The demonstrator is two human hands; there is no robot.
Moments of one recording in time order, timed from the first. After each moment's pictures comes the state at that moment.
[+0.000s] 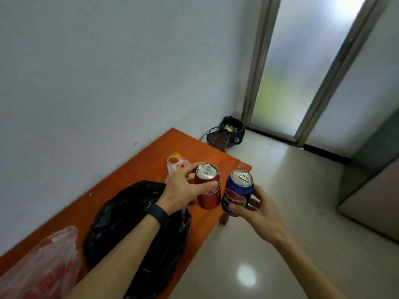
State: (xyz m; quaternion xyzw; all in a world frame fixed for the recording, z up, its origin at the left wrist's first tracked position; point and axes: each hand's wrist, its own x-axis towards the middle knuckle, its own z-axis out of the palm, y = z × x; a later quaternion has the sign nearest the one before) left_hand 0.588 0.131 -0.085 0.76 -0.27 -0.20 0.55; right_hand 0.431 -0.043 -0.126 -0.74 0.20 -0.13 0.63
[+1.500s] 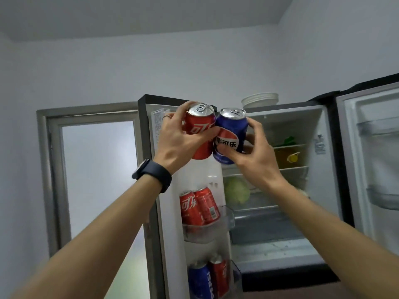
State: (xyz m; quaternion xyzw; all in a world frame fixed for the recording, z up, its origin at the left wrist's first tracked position) left_hand 0.353 -0.798 0.386 0.42 -0.67 0.16 0.59; right_hand 0.175 -0.859 0.329 -0.71 0.15 -0.67 0.18
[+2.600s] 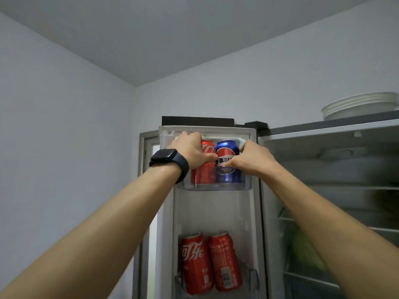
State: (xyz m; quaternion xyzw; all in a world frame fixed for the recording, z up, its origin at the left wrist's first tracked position) left_hand 0.349 -0.911 0.452 0.82 -0.39 0.33 0.26; right_hand 0.254 -1.060 0.433 -0.86 0.22 -0.42 0.15
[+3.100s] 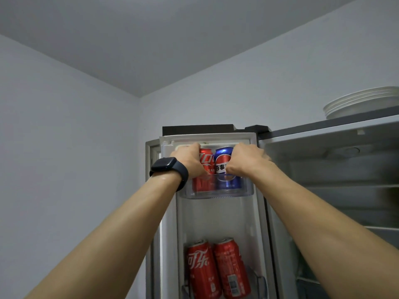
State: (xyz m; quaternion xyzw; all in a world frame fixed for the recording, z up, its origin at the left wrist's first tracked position) left_hand 0.350 -0.910 0.454 0.84 -0.39 0.31 0.23; right_hand 0.249 -1.032 0.445 -0.88 0.30 -0.38 0.06
